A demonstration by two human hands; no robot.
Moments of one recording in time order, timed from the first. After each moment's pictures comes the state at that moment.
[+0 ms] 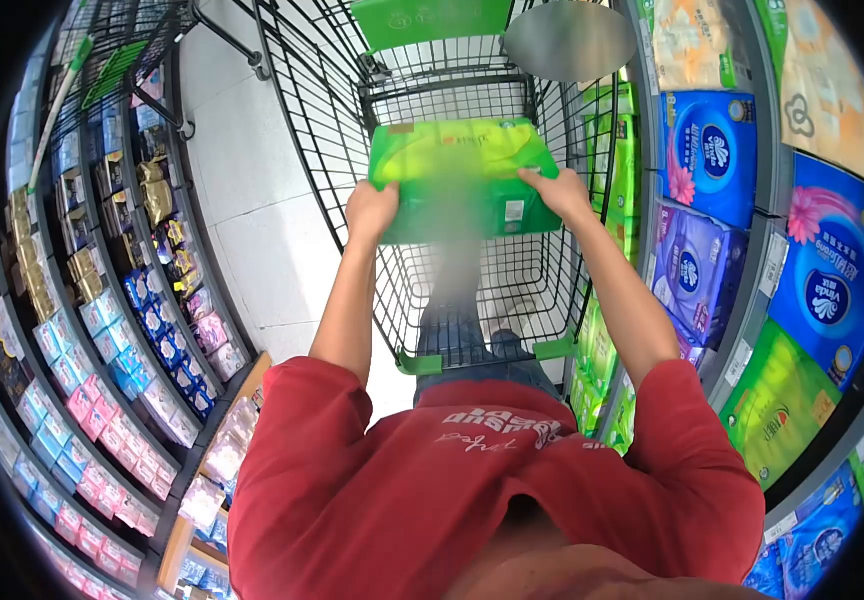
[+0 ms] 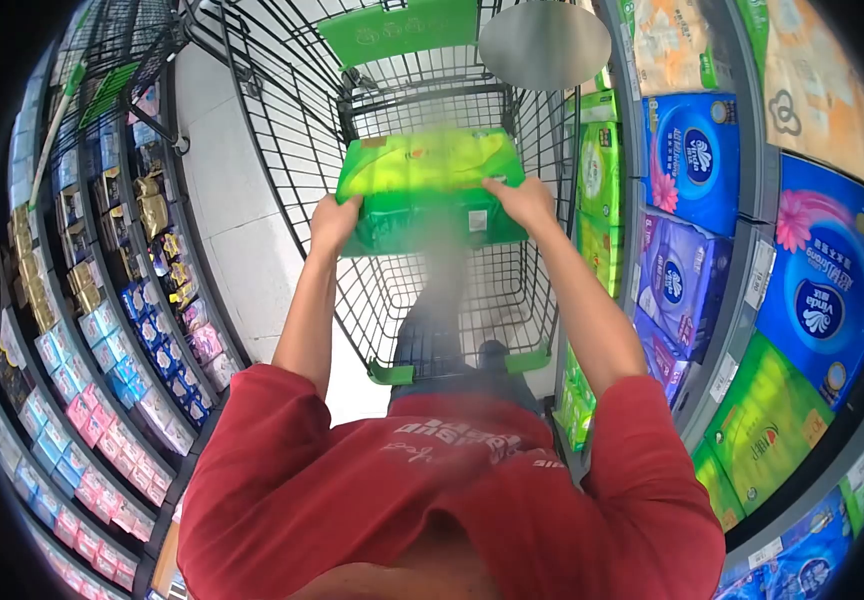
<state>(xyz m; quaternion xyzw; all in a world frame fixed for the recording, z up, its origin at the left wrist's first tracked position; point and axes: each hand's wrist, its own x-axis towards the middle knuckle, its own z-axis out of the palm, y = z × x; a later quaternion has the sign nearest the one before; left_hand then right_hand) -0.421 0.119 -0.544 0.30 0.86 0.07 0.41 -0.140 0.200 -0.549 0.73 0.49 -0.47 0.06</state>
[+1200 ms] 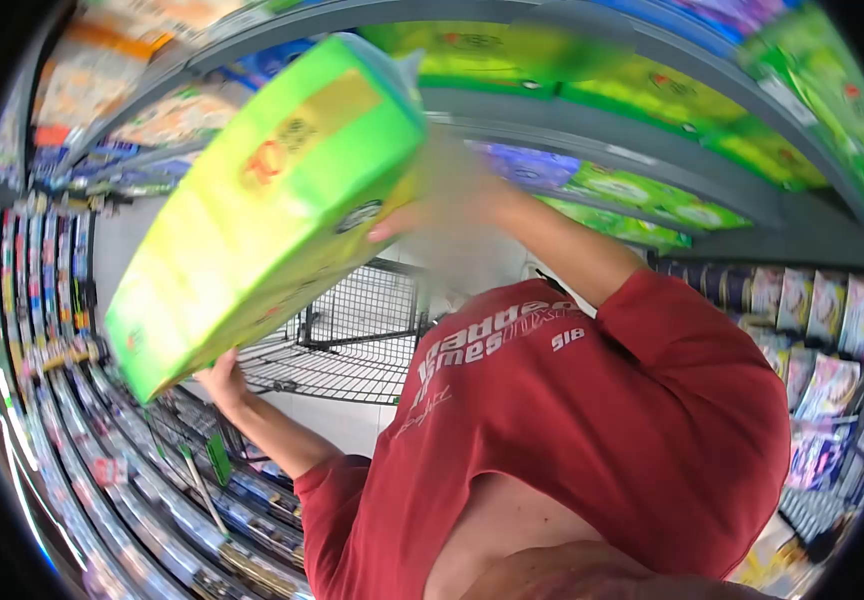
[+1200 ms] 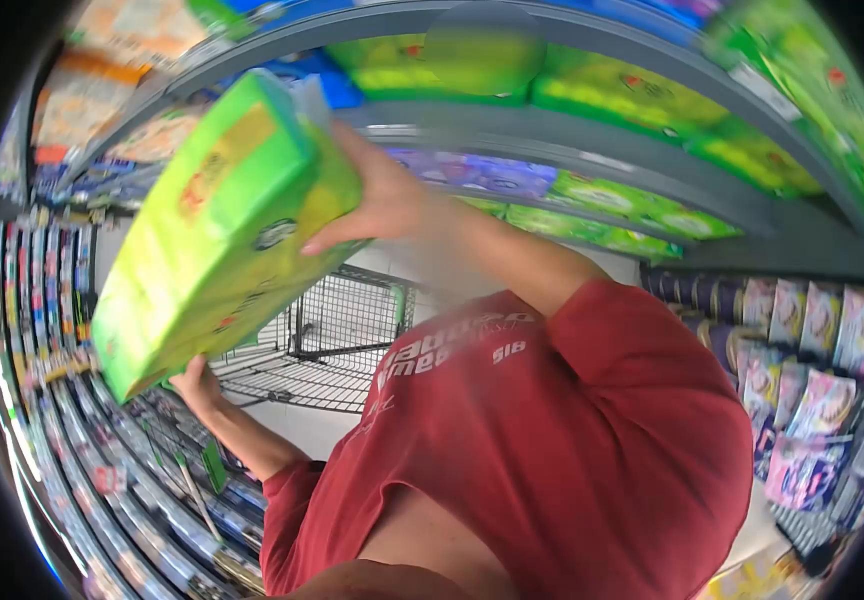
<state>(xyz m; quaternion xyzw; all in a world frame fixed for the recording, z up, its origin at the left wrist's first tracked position) -0.275 0.070 -0.206 0.65 0.30 0.43 0.55 0.110 -0.143 -0.175 0.51 0.48 -0.31 -0.64</state>
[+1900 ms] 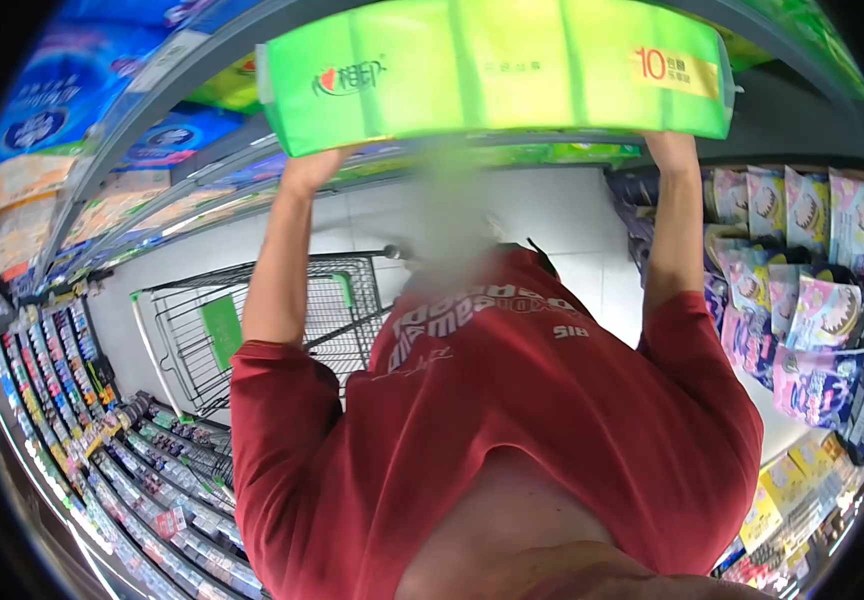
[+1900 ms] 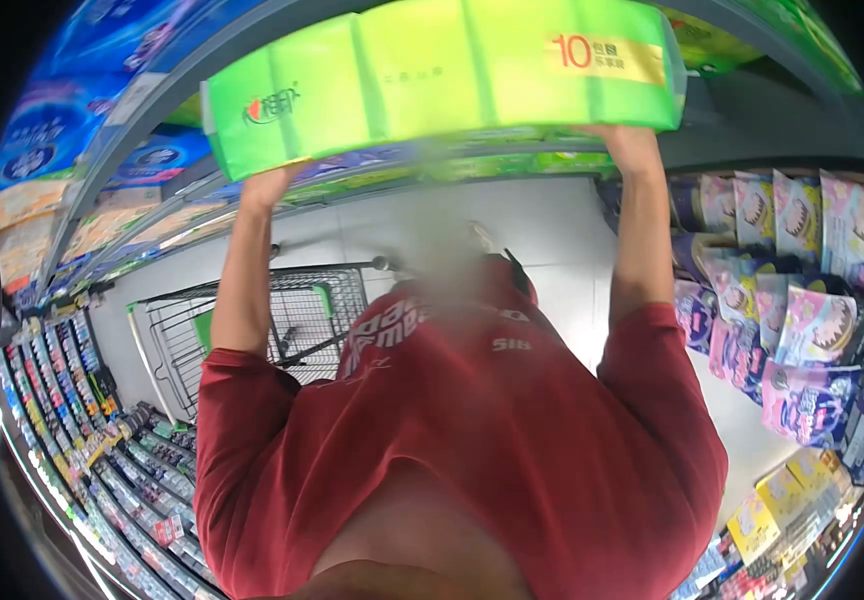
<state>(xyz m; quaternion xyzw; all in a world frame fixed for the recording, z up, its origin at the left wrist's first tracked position) 0.162 -0.123 -0.239 0.93 -0.02 0.06 0.36 0.286 -0.524 -0.277 0.78 0.10 -0.02 -0.62</state>
